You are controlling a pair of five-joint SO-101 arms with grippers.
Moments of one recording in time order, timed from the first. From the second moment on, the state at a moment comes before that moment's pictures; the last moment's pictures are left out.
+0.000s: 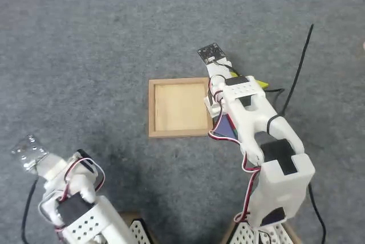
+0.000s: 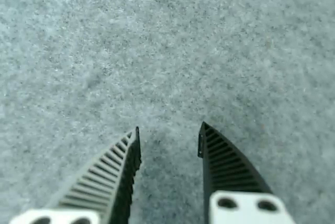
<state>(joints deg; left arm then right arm) -45.0 -103.0 97.0 72.0 16.3 -19.0 16.4 18.9 46.9 10.7</state>
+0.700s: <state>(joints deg) -45.0 -103.0 97.0 72.0 16.3 -18.5 16.3 18.8 47.4 10.5</state>
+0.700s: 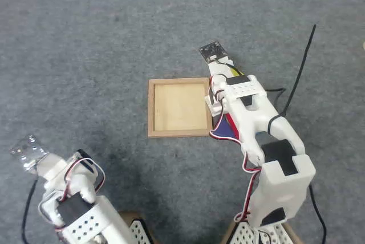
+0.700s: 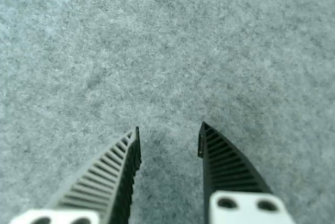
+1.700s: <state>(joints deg) -45.0 -103.0 97.0 72.0 16.3 -18.5 -3.9 37.8 50.5 -2.2</state>
